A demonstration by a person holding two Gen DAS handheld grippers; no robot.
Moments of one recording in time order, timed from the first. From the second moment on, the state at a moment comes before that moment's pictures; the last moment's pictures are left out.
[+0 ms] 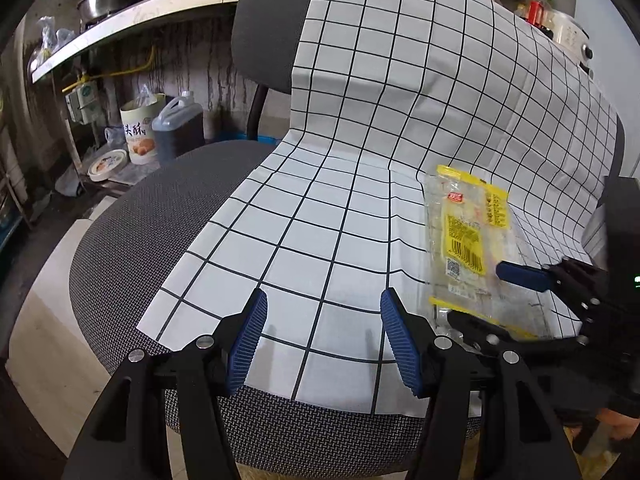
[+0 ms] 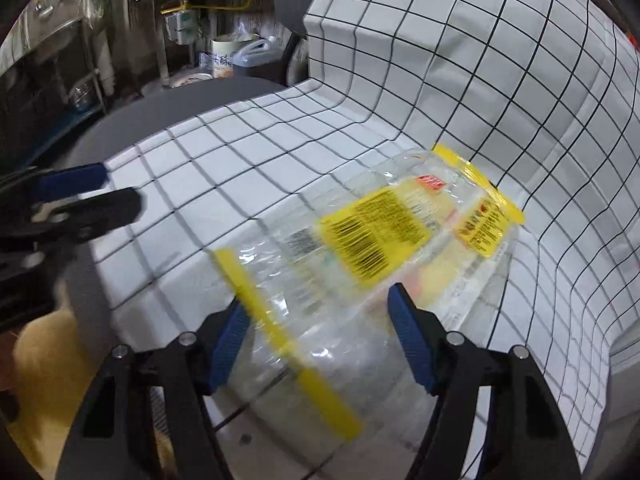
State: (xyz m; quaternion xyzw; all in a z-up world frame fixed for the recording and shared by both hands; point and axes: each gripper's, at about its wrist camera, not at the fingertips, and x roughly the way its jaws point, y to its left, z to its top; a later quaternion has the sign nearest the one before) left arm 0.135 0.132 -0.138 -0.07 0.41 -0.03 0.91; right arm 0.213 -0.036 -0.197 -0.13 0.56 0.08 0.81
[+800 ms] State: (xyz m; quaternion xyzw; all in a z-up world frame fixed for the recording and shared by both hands) left arm 0.129 0.071 -0.122 -0.04 0.40 -0.09 0.91; right arm 0.097 -0.146 -0.055 -0.08 0.35 -0.07 0.93
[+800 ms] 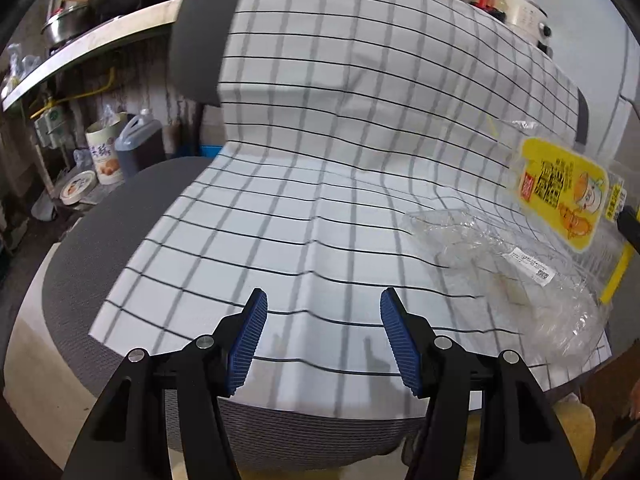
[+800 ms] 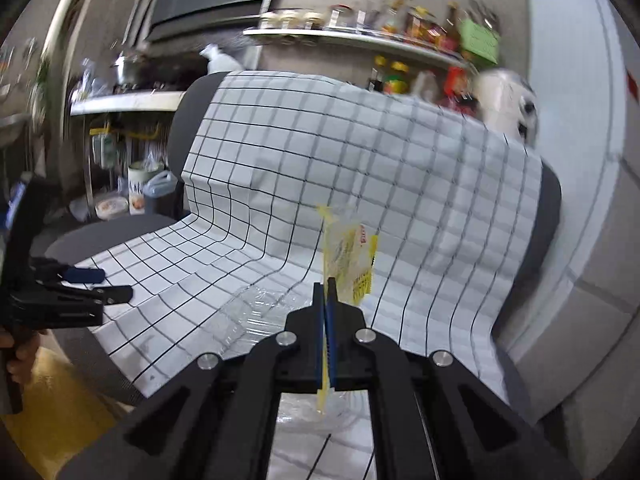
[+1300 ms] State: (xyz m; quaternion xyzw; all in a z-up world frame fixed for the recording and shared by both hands) left arm 0.106 -0.034 -0.125 0.02 0.41 -0.16 0.90; right arm 0.047 -0.176 -0.038 -0.06 0.30 -0.10 0.95
